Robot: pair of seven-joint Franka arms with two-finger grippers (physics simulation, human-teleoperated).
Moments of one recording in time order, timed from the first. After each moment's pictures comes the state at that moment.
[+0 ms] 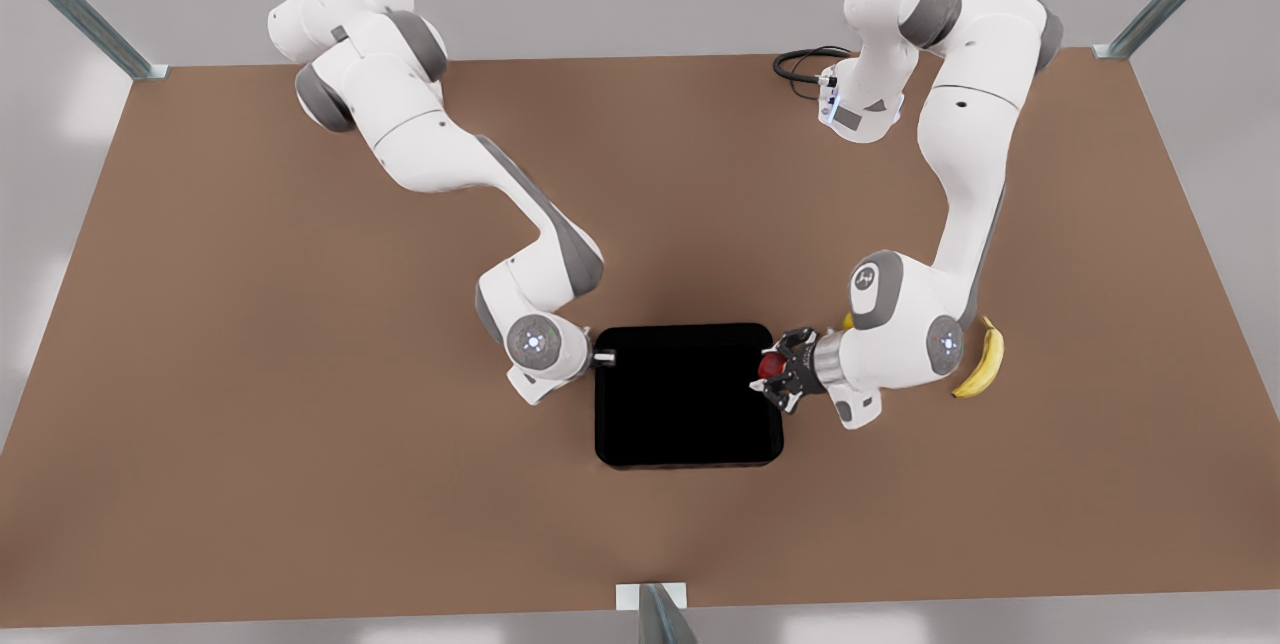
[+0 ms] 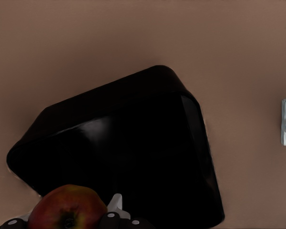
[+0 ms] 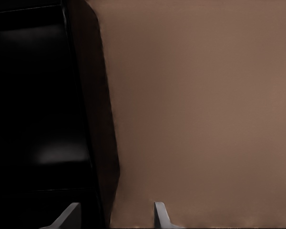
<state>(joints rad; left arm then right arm) -0.08 0.68 -0.33 -1.40 -0.38 2.13 -1.32 0.46 0.86 0.13 -1.12 0.11 1.86 0.60</state>
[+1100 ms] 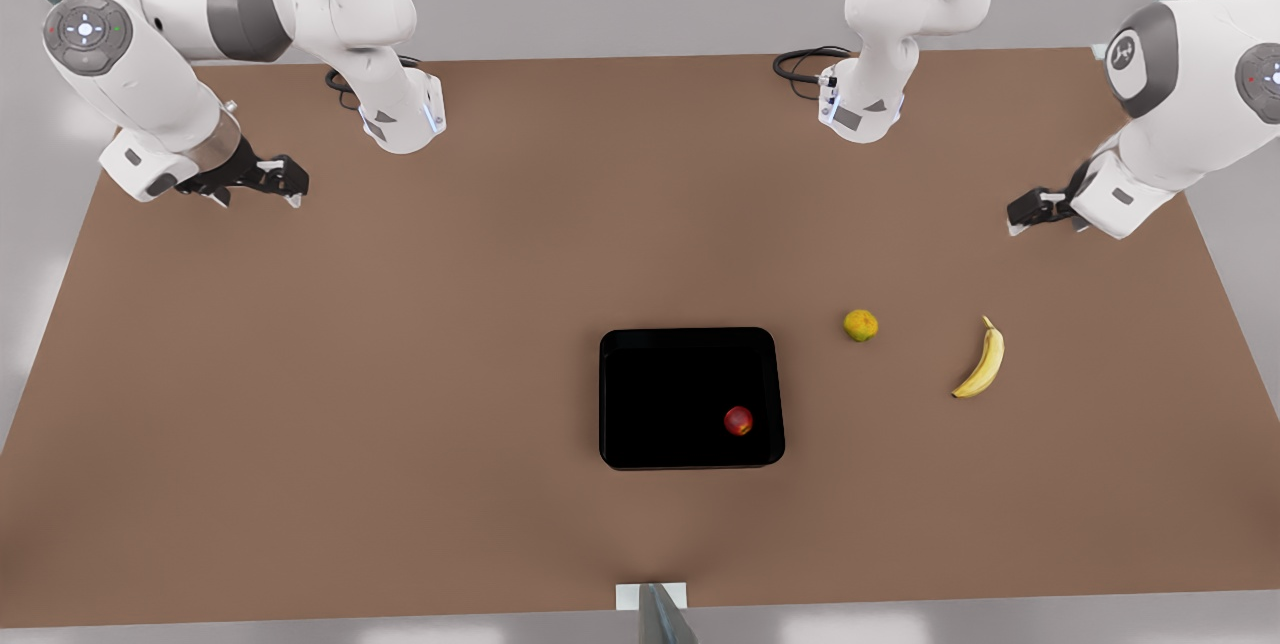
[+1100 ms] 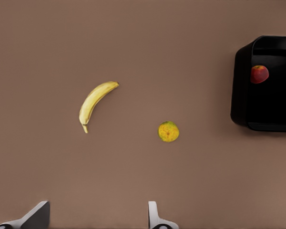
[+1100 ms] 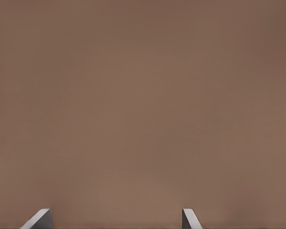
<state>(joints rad) 0.00 -0.03 0.06 -1.68 0.00 1.53 0.01 0.02 -0.20 0.07 -1.82 -0.08 1.50 0.07</state>
